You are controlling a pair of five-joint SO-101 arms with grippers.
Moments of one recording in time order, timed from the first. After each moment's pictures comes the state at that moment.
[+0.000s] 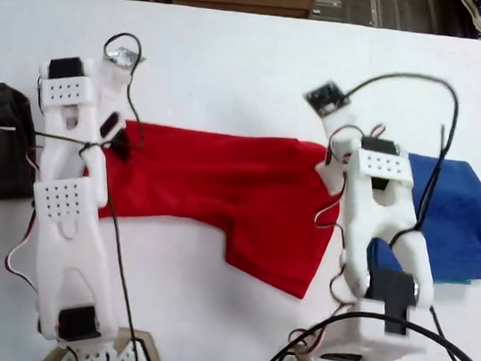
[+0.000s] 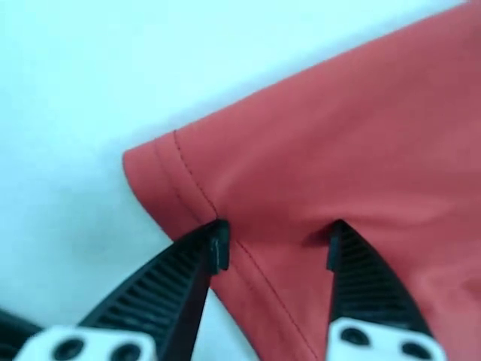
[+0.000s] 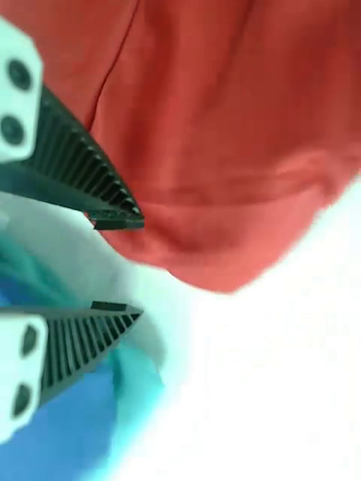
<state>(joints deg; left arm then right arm) -19.4 65.4 -69.5 101.6 -34.9 0.4 1.2 19.4 55.5 39.5</state>
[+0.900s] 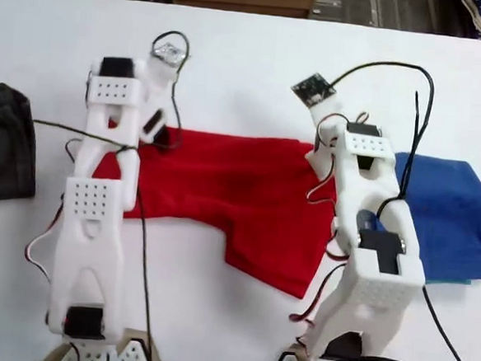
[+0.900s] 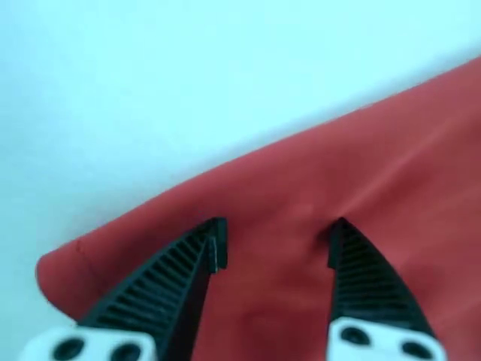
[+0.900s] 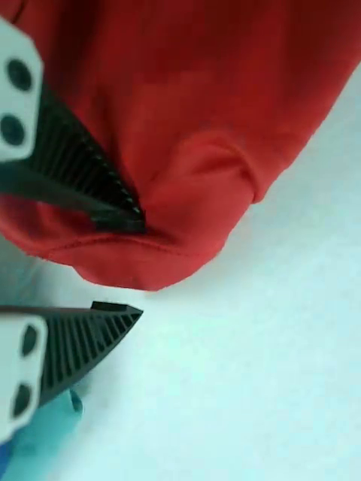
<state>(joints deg) -9.5 66.7 -70.1 98.4 -26.9 -0.9 21.7 7.9 52.0 39.6</state>
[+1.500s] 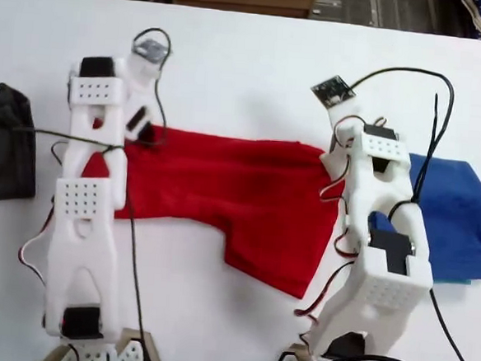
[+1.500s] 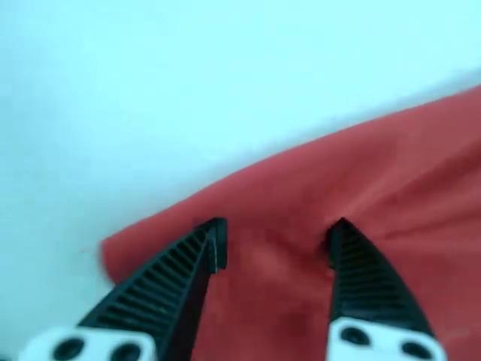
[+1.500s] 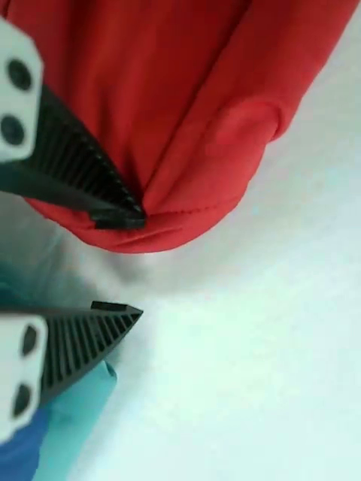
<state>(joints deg) -13.8 68.4 -76.8 99.0 -30.2 3.8 21.7 7.5 52.0 39.5</state>
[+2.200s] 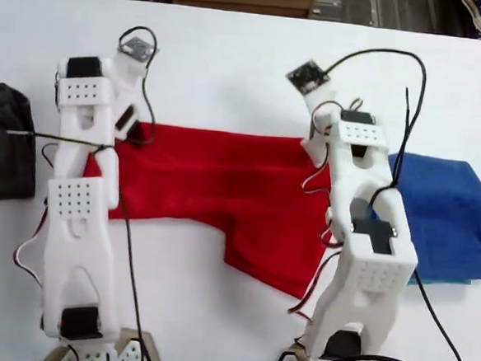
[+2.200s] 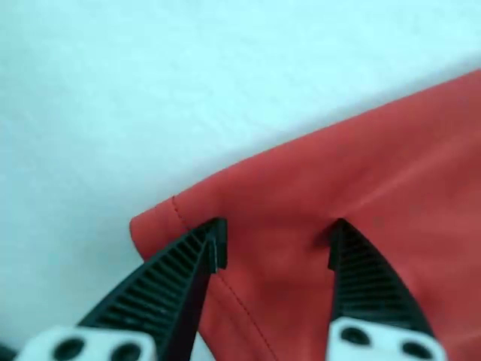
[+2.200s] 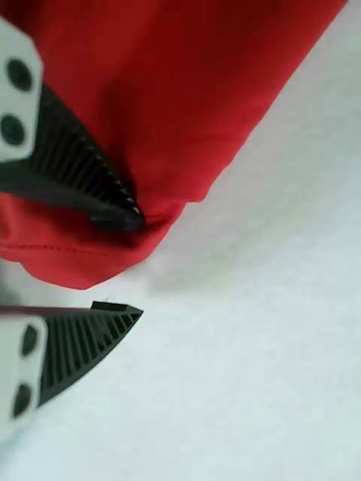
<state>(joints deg) -16.1 68.8 -74.1 96.9 -30.6 -2.4 29.0 -2.9 52.3 39.6</state>
